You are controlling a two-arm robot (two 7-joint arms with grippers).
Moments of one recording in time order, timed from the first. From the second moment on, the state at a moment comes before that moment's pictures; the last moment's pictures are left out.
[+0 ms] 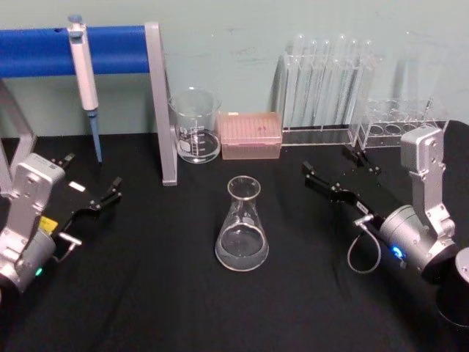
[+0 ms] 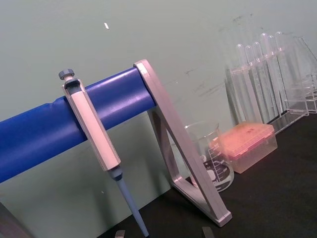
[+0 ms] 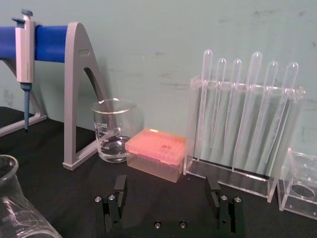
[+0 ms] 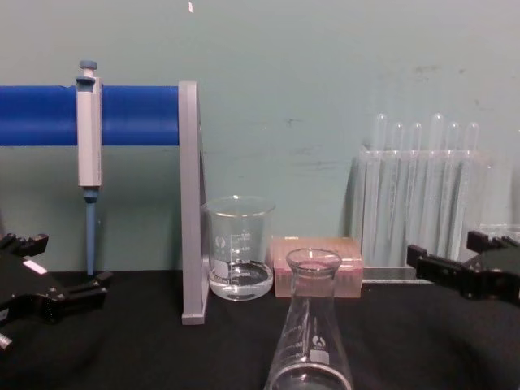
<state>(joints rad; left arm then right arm) -0.20 0.60 0.45 -1.41 -0.25 -0.12 0.03 0.21 0.35 -0.30 -1.37 0.35 -0.08 0.26</state>
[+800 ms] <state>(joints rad) -0.20 0.60 0.45 -1.41 -0.25 -0.12 0.03 0.21 0.33 -0.30 -1.34 0.32 -0.08 0.26</state>
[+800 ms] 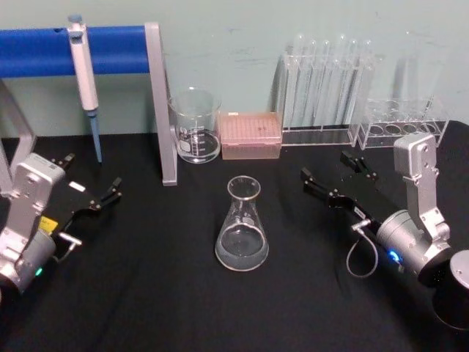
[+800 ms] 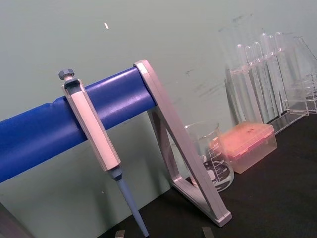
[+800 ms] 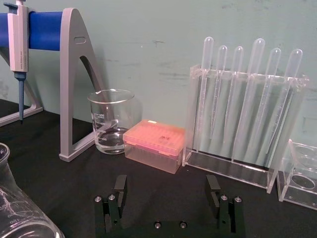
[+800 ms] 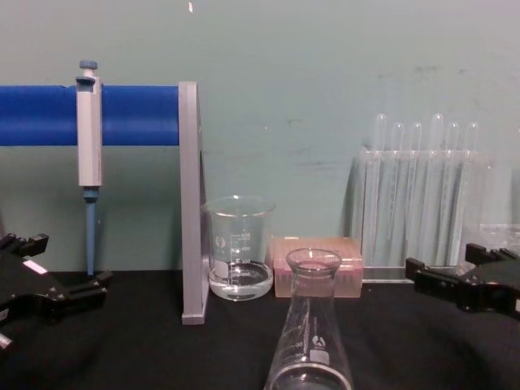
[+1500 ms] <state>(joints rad) -0.20 0.60 0.45 -1.41 -0.25 -0.12 0.03 0.21 0.33 -0.30 -1.34 0.32 -0.08 0.26</state>
